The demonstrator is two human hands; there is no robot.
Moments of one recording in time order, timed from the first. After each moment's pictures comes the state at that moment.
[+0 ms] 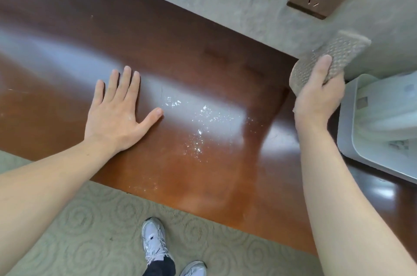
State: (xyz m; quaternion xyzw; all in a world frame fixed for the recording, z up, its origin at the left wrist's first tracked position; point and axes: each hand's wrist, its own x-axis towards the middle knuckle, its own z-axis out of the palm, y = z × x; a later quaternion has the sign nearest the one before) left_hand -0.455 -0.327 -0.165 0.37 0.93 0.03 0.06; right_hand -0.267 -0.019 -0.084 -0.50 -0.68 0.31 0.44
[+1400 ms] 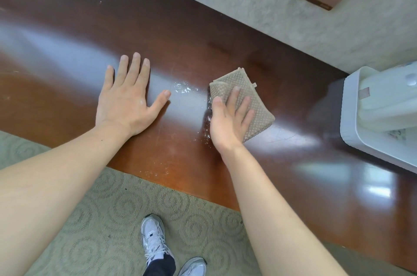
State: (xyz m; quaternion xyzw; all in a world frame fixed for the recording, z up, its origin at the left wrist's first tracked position) left_hand -0.450 -0.327 -0.153 0.37 0.93 0.05 0.06; right_hand -0.298 -0.183 -0.151 -0.47 -0.80 0.38 -0.01
